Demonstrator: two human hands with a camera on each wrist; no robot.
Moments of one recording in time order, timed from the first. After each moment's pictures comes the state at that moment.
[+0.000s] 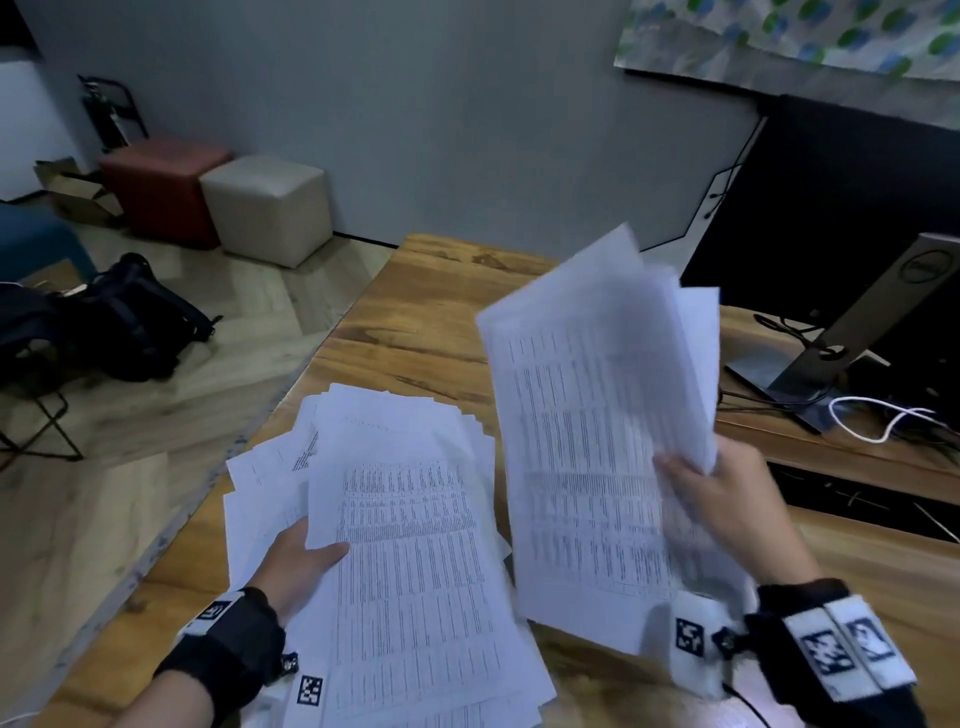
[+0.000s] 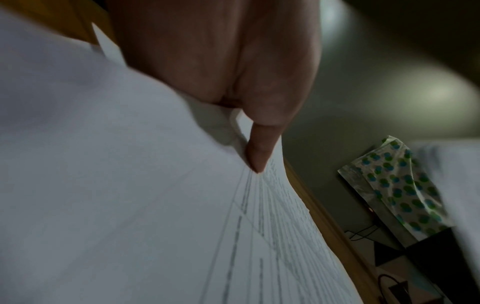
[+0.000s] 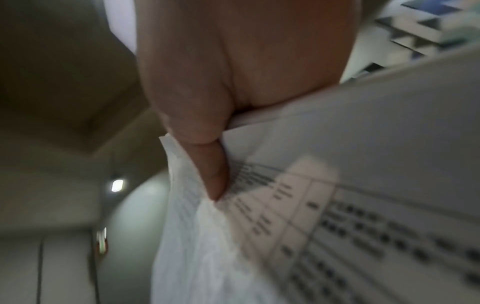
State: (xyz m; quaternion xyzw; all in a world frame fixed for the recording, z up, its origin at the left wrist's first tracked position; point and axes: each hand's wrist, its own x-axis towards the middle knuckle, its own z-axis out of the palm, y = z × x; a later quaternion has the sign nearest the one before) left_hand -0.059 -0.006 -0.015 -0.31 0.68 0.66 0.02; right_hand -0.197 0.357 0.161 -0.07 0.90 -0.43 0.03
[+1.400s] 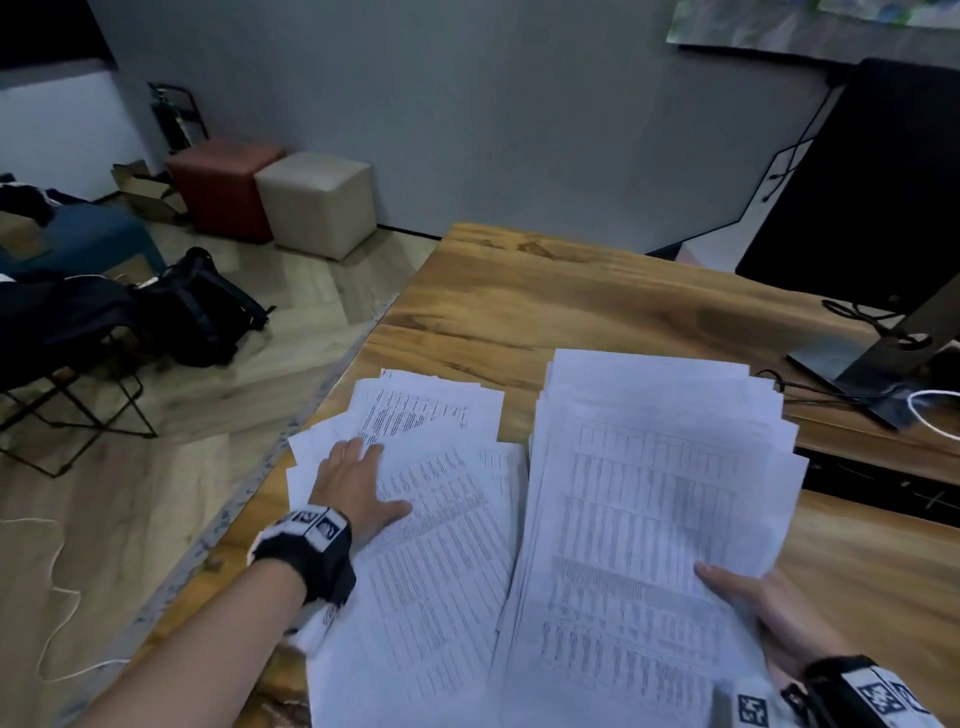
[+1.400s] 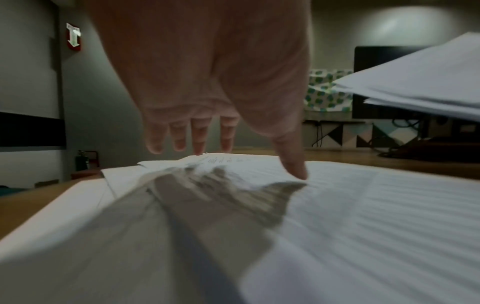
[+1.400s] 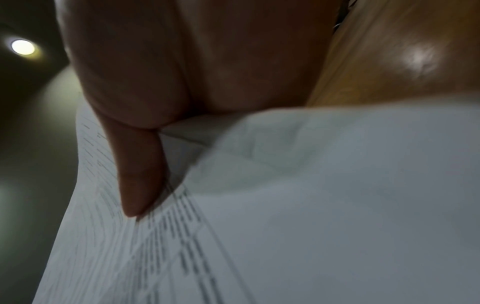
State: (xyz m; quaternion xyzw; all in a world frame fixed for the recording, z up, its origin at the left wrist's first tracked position) left_hand -0.095 -0.037 -0.002 -0.24 0.95 0.18 0.08; right_hand -0.177 0.410 0.028 0.11 0.62 -0.70 0.33
